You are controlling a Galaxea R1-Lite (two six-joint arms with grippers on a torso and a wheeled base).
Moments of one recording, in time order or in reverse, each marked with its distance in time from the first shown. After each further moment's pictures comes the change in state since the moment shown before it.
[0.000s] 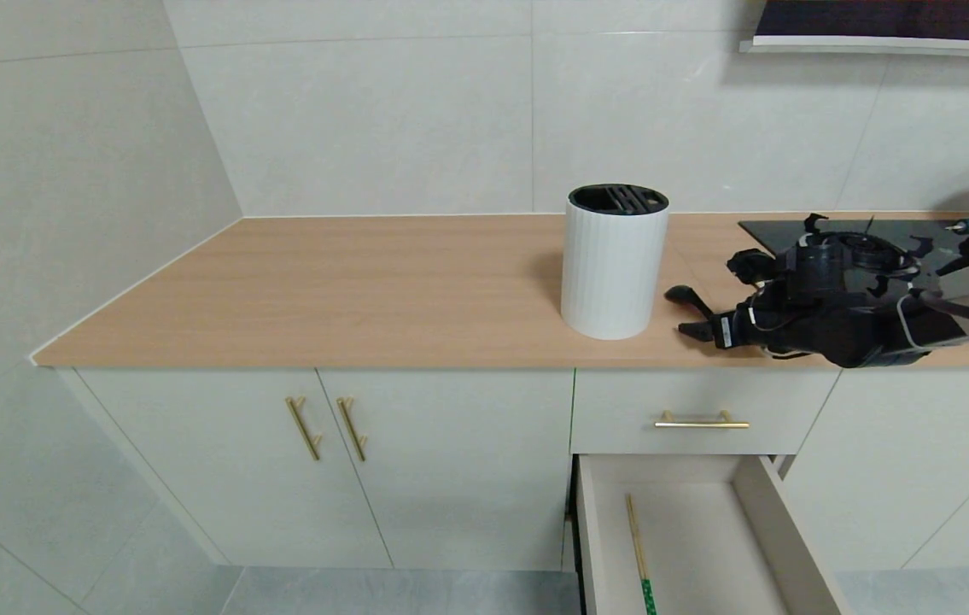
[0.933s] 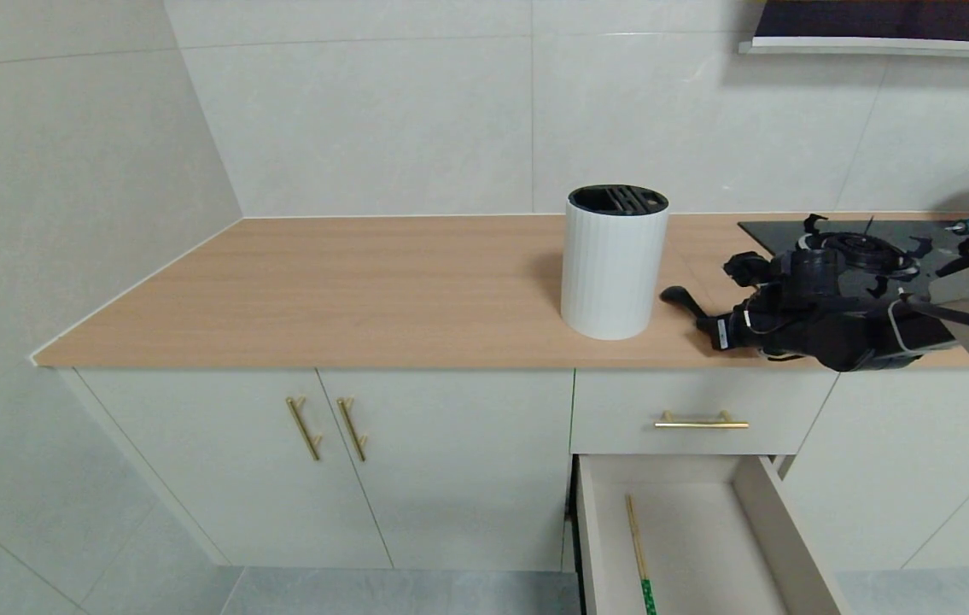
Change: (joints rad) left arm 0.000 0.000 0.000 0.000 0.000 0.000; right arm 0.001 0.028 -0.013 -0.007 -0.032 0.000
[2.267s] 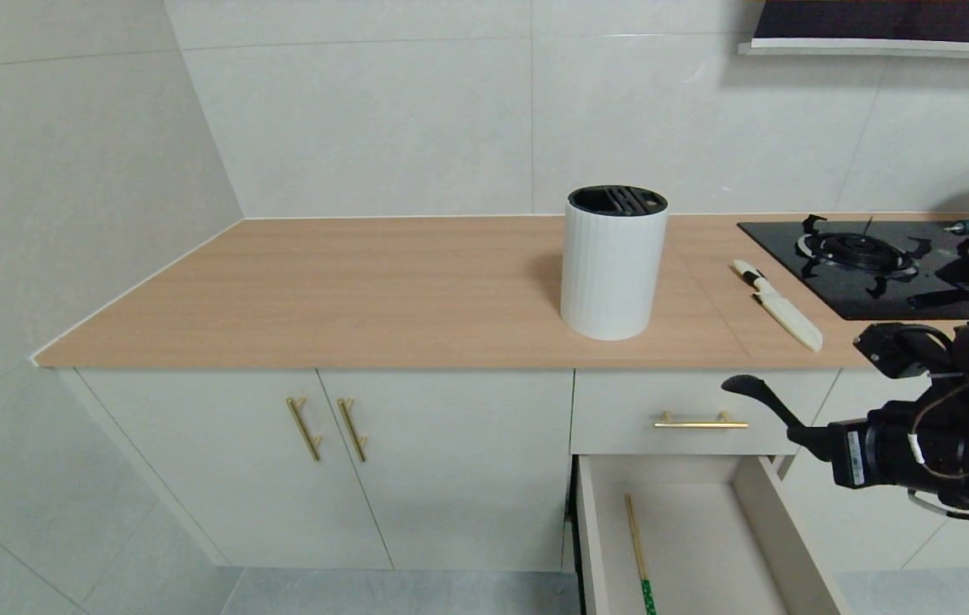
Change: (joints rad) left arm 0.000 0.000 0.000 0.000 0.000 0.000; right arm 0.144 -0.829 1.006 -0.008 -0.107 0.212
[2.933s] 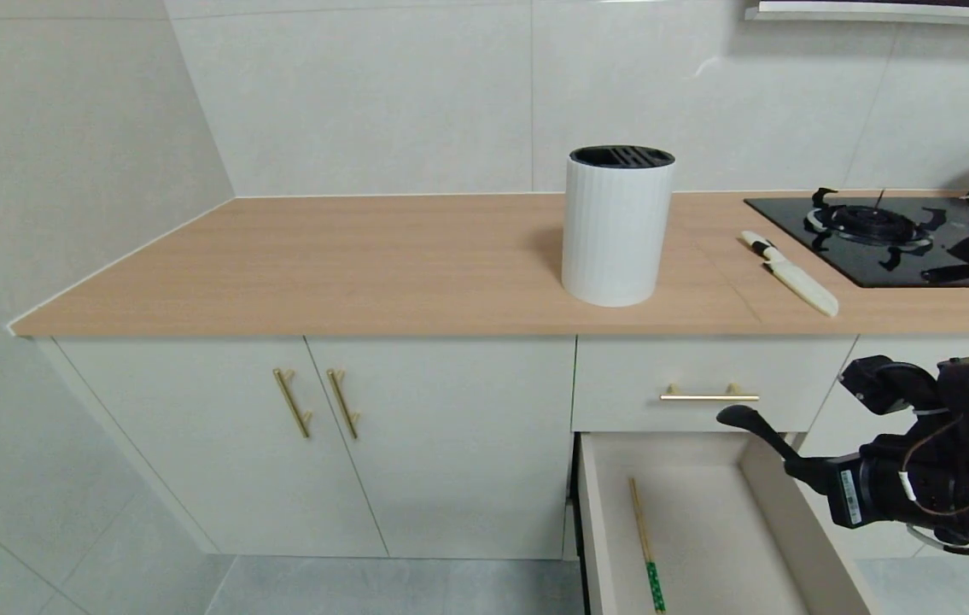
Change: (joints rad) left arm 0.000 0.000 0.000 0.000 0.000 0.000; right arm 0.023 0.022 0.082 -0.058 -0.021 -0.051
